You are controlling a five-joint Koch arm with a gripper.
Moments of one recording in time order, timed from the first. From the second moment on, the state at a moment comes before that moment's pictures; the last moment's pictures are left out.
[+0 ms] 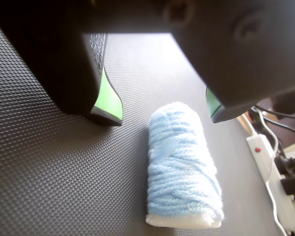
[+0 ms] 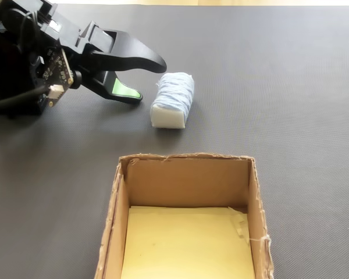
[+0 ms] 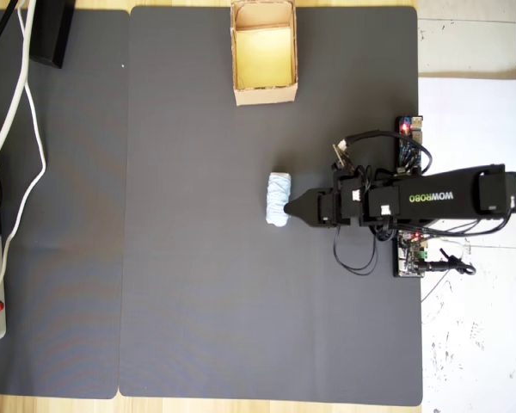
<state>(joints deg) -1.1 130.4 176.4 -3.2 87.6</state>
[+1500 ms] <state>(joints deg) 3.7 130.4 162.3 10.9 86.0</state>
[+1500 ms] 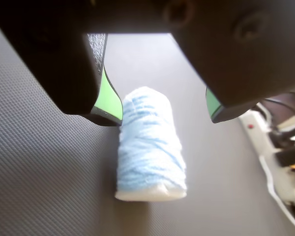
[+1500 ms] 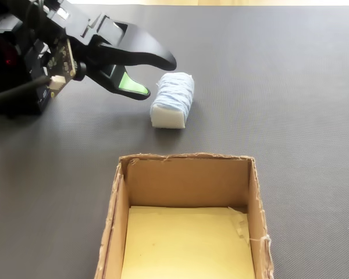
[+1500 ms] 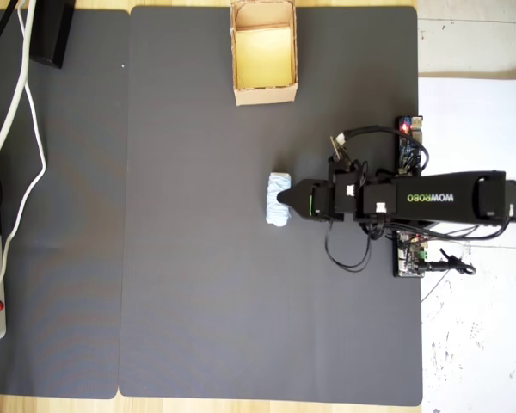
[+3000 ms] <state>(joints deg) 3.9 99.6 143.3 13.7 86.7</state>
